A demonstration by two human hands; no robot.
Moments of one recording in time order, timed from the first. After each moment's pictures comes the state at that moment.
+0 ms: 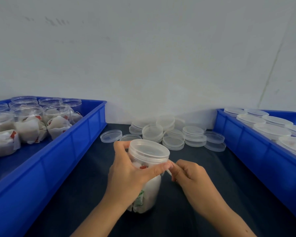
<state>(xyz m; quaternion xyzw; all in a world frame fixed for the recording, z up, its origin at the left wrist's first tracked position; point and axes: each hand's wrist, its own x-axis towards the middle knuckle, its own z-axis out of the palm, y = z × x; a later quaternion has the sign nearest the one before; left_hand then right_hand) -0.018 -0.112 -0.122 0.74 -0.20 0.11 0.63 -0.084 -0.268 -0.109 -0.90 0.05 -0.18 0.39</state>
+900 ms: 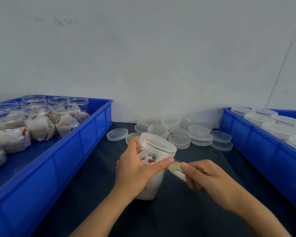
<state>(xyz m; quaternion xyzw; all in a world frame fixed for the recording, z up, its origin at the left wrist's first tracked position) -0.008 -0.112 -0.124 0.78 -0.19 0.09 0.59 -0.091 -0.290 -0.094 -0.93 0.01 -0.06 0.37</state>
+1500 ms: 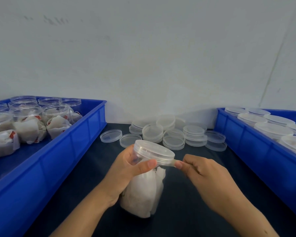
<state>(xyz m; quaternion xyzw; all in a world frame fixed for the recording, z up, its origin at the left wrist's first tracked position) -0.001 -0.098 -0.115 0.65 -0.29 -0.13 0.69 -0.093 -0.287 -0.087 -0.97 0.04 -0.14 0.19</state>
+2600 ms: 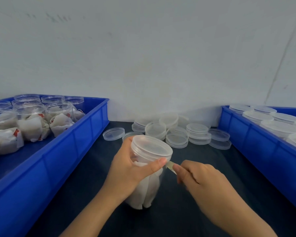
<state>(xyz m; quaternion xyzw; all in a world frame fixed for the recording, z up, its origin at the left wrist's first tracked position) -0.009 -0.103 -0.116 0.72 -0.26 0.04 0.65 -0.102 -0.264 -0.088 -0.97 0.05 -0.12 0.22</state>
